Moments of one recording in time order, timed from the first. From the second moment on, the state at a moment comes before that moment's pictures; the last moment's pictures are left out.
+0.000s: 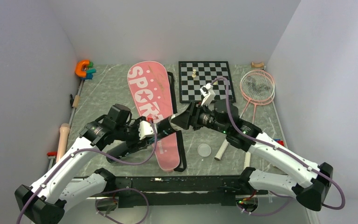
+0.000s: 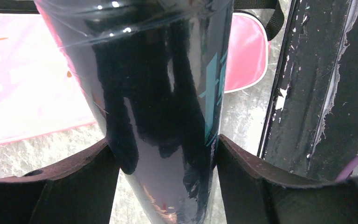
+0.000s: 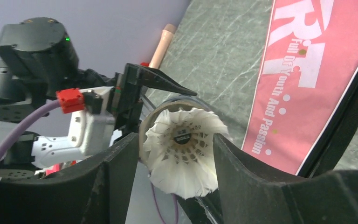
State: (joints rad) left arm -0.55 0.91 0.90 -0.88 0.47 0.72; right arm 0.86 1.03 0.94 -0.15 -0.16 0.80
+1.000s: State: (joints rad) left arm -0.55 0.91 0.90 -0.88 0.48 0.72; right arm 0.80 1.06 0.96 -0.34 -0.12 0.71
